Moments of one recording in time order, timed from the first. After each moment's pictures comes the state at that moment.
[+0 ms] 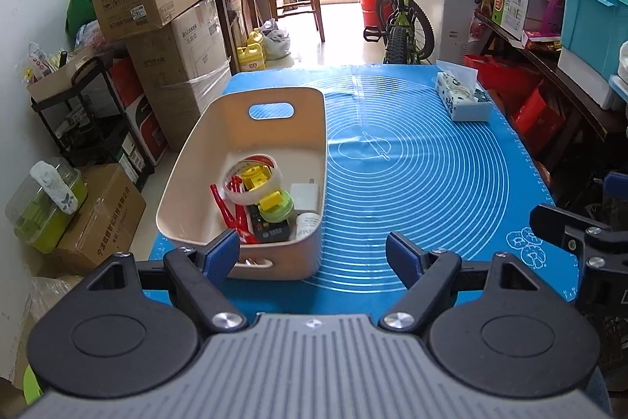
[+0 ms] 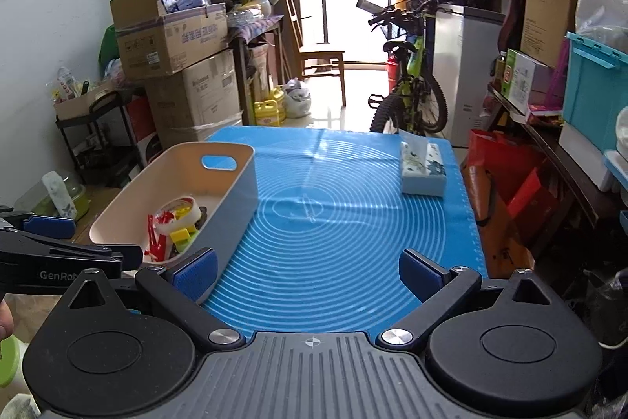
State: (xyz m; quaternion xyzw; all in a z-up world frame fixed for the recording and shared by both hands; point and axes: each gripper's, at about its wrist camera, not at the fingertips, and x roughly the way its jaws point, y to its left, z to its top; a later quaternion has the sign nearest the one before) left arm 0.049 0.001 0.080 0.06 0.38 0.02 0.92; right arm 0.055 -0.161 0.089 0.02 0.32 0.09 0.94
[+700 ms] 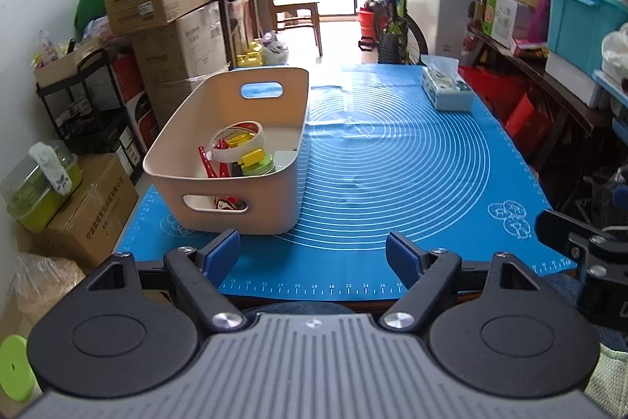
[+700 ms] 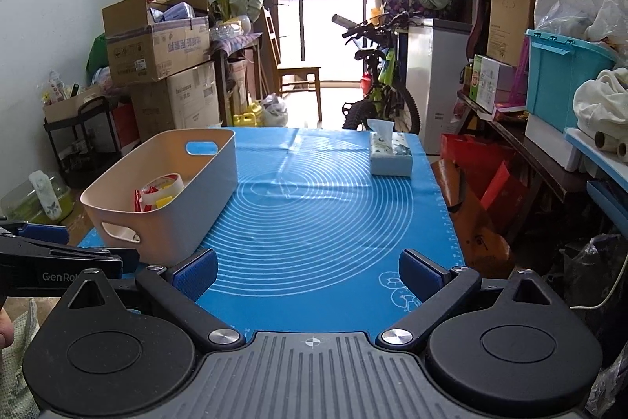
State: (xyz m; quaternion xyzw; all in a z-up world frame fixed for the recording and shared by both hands) left arm -0.015 -0.014 0.037 0.03 0.34 0.03 0.94; right arm -0.029 -0.171 0.045 0.01 0.27 0.05 0.96
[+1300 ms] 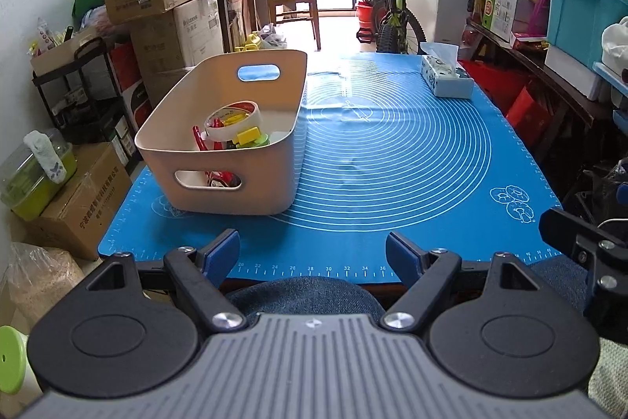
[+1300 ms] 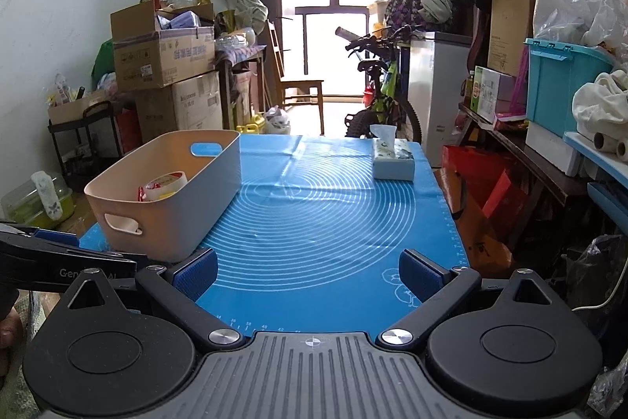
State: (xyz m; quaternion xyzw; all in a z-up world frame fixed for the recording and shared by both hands) left arm -0.018 -0.013 0.015 0.03 0.35 0.02 0.94; right arm -0.040 -0.169 0.022 0.01 0.25 0.06 0.97
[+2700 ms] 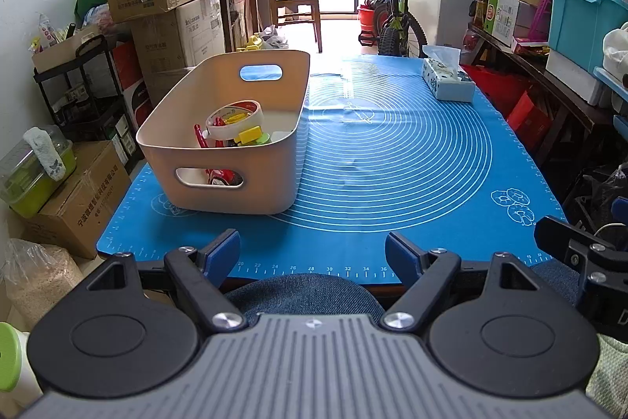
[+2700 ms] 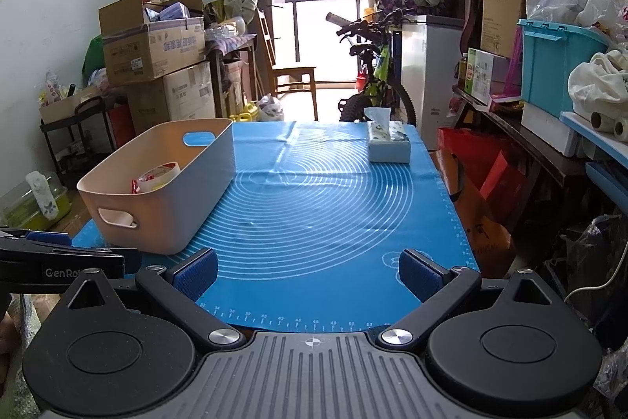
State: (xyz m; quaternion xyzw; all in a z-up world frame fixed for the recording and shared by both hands) left arm -0.017 -0.011 0.014 0.02 0.35 0.02 0.94; right arm -0.036 -0.172 0.012 0.02 0.27 0.05 0.96
